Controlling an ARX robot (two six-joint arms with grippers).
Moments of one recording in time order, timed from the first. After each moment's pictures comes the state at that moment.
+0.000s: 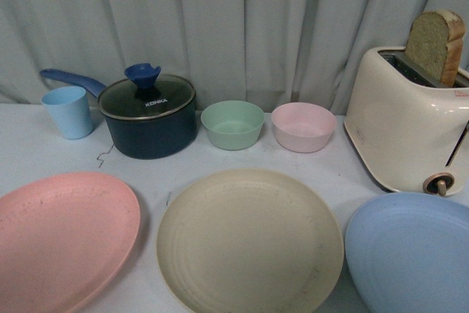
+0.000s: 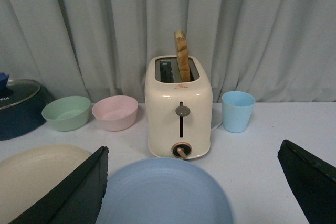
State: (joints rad) left arm 0.00 0.01 0.01 0.00 0.00 -0.01; right arm 0.00 0.00 0.01 0.00 0.00 0.00
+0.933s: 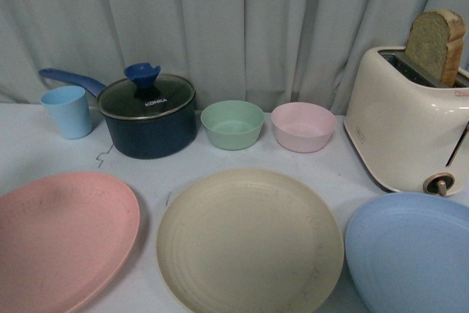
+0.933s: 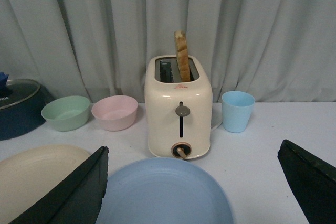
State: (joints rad) left arm 0.38 1.43 0.65 0.17 0.19 0.08; right arm 0.00 0.00 0.01 0.00 0.00 0.00
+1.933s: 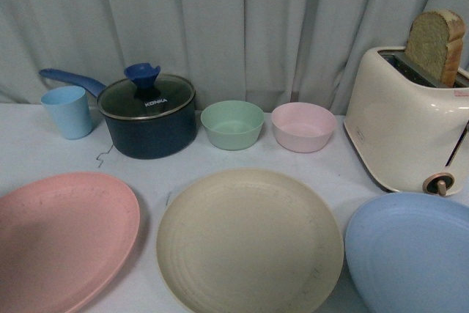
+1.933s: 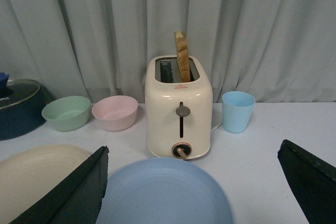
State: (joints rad) left arm 0.37 1.80 0.51 0.57 0.15 0.06; right arm 0.00 0.00 0.01 0.00 0.00 0.00
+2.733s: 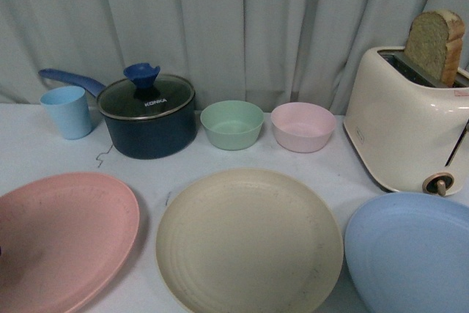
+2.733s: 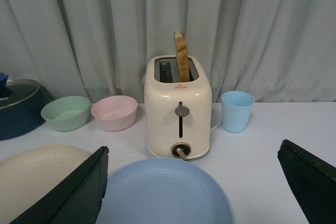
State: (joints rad) left arm 0.31 1.98 0.47 0.73 0.07 -0.03; right arm 0.00 0.00 0.01 0.00 0.00 0.00
